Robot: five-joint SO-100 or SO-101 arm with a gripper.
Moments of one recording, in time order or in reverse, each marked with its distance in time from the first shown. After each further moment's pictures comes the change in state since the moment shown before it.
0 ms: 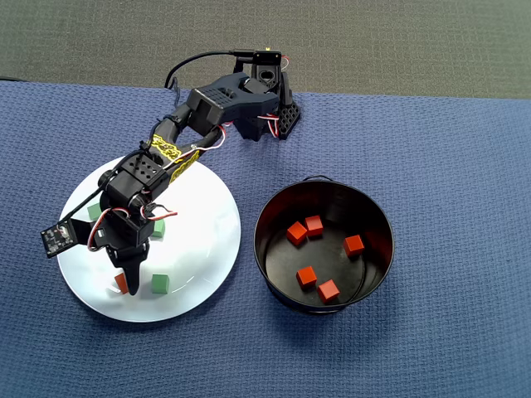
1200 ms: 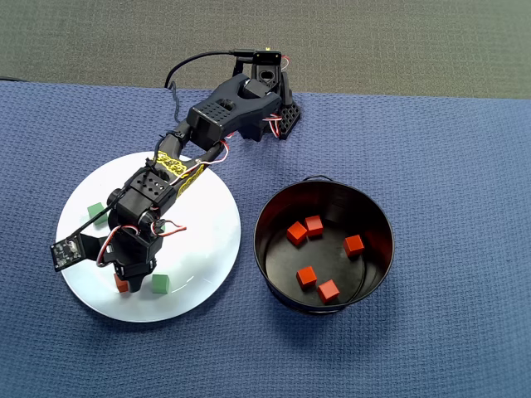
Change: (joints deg) arm -3.1 -8.3 -8.3 -1.1 6.9
